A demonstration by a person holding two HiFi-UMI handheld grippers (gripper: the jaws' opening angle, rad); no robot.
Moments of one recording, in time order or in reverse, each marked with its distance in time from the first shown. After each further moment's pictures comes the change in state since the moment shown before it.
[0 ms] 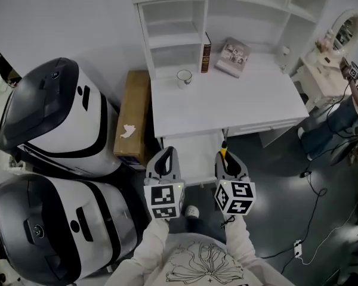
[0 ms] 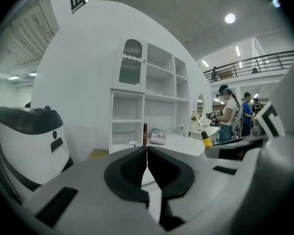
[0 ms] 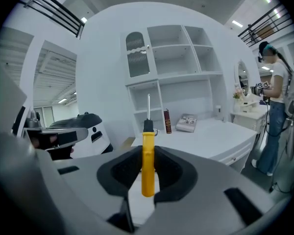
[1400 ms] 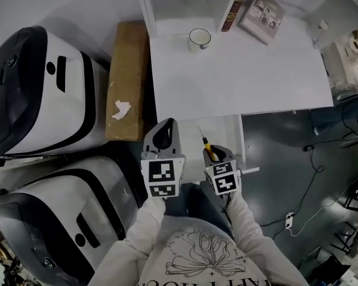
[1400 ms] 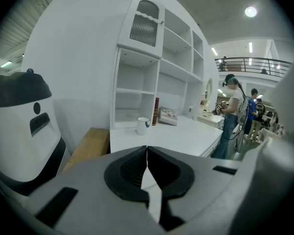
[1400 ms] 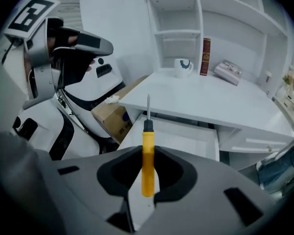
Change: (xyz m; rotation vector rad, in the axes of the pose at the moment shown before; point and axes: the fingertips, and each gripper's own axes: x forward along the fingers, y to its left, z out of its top) left arm 0.157 0.094 -0.084 -0.060 0.238 -0.033; right arm 0.168 0.031 -0.198 -0.237 0.657 0.215
